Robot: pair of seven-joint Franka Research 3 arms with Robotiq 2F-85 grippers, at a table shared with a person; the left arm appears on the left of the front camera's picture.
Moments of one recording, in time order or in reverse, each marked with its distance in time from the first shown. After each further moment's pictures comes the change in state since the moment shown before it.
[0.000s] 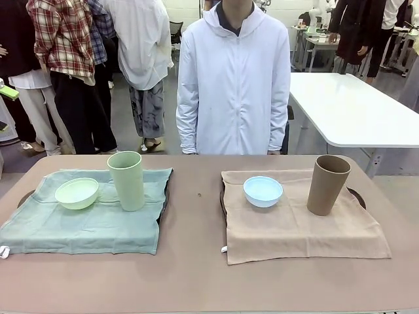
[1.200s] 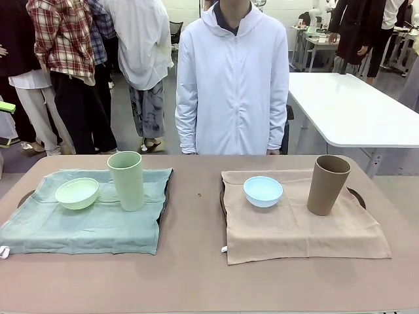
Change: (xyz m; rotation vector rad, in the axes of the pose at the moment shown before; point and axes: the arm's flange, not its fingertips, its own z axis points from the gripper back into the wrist) left arm -0.031 0.044 -0.009 -0.109 -0.181 0.065; right arm -0.028 -0.043 -0.002 0.069 -0.040 -0.167
